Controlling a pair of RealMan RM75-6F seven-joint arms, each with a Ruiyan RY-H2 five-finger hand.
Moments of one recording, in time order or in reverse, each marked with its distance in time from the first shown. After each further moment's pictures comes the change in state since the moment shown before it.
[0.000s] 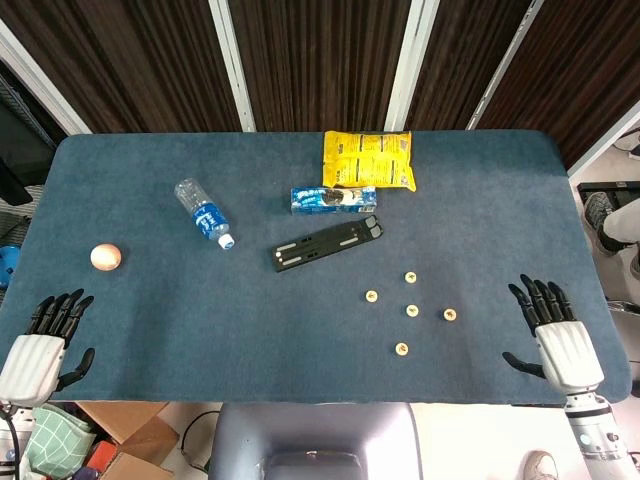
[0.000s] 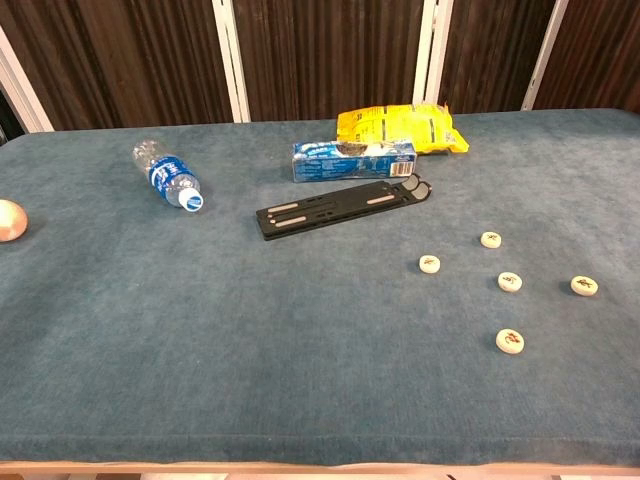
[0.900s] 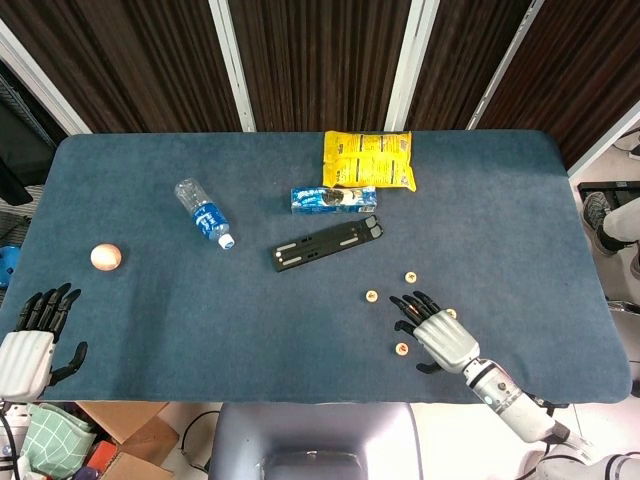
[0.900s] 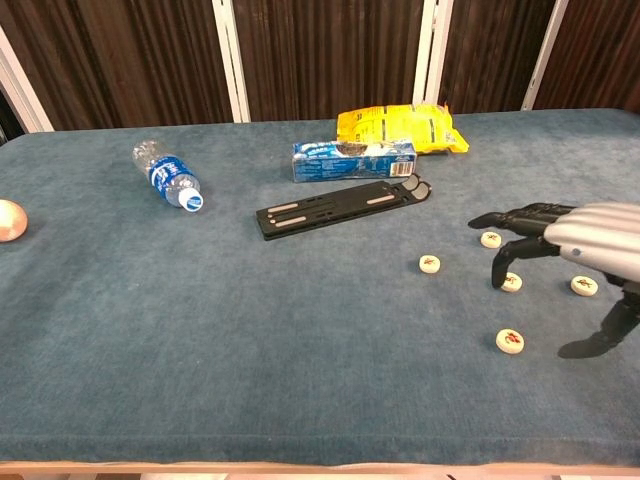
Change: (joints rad) left arm 0.004 -0.008 -0.029 -0.001 -0.057 0.004 -0.015; right arm 0.340 -0.166 -0.022 0.078 -0.077 -0.485 -0.051
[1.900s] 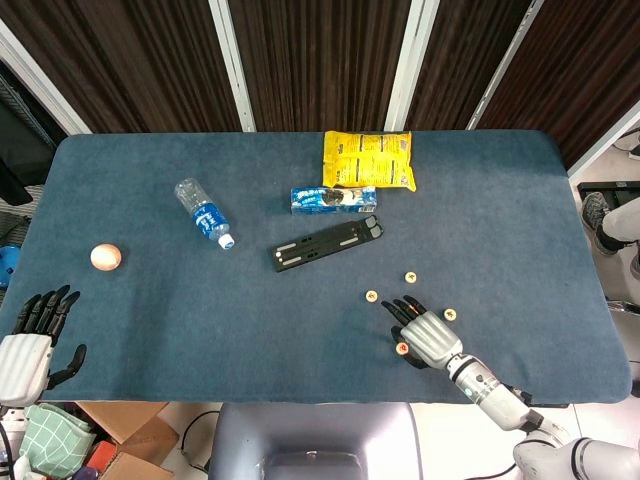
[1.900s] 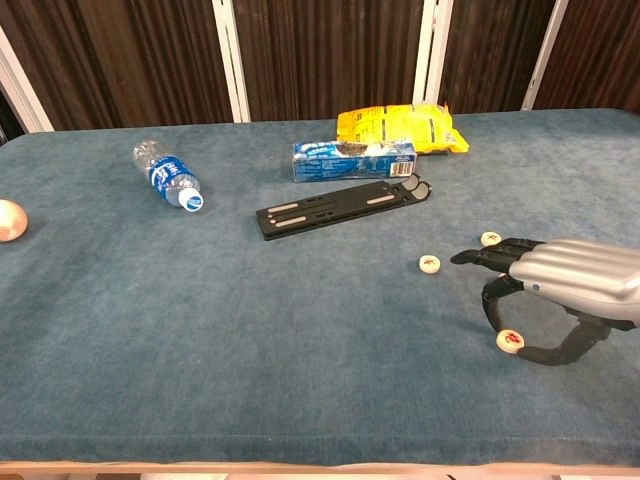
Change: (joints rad) left arm 0.010 0.012 0.010 -0.011 0.030 0.025 -0.021; right arm 0.069 -0.113 -0.043 0.130 0.090 -0.068 -0.034
